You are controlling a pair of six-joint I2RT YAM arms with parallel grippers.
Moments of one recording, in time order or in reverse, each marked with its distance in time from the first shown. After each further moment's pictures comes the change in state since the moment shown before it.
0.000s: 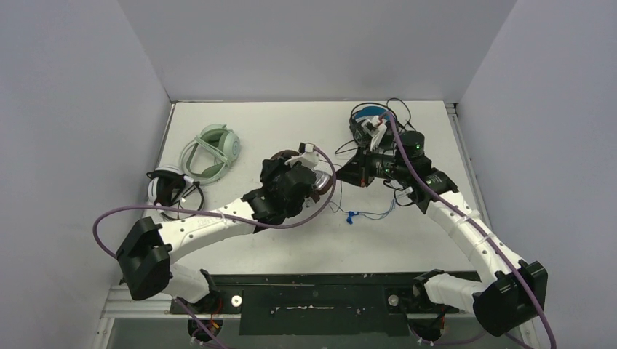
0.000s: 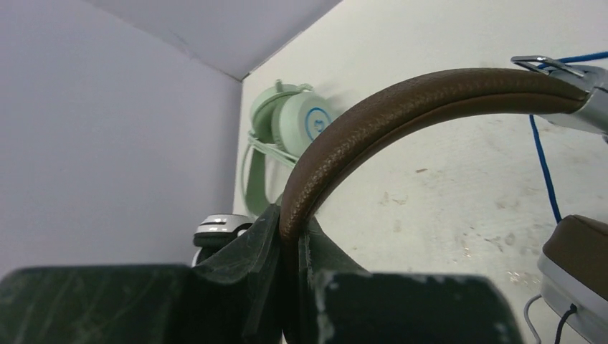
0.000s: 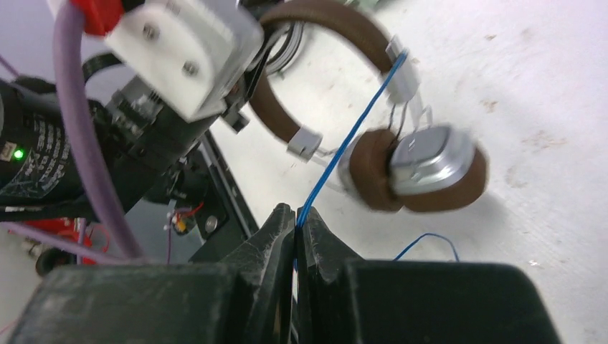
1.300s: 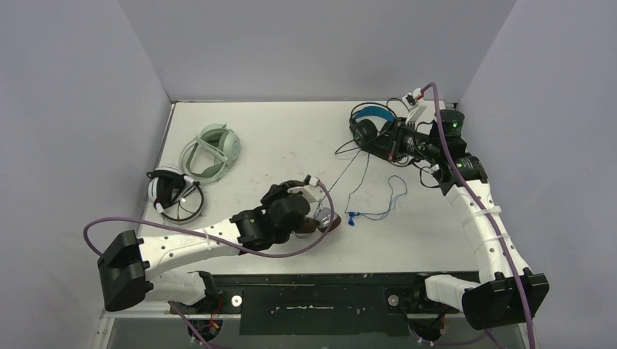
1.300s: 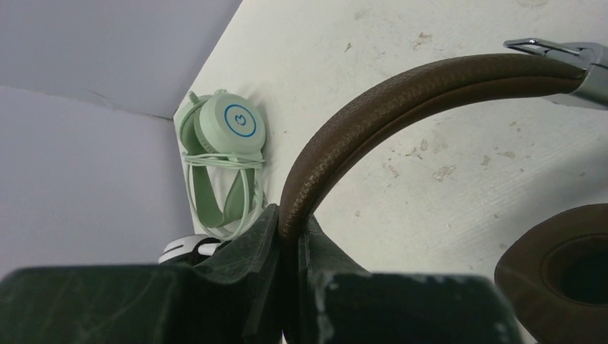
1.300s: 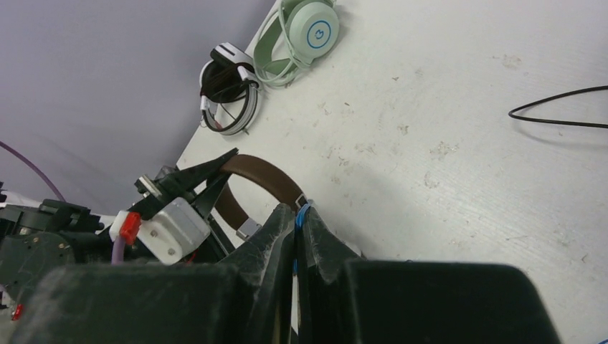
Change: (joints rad) left arm -0.138 -0.186 -0.189 -0.131 0.293 -0.011; right arm -0.279 0.014 0.200 -0.164 -0.019 0.029
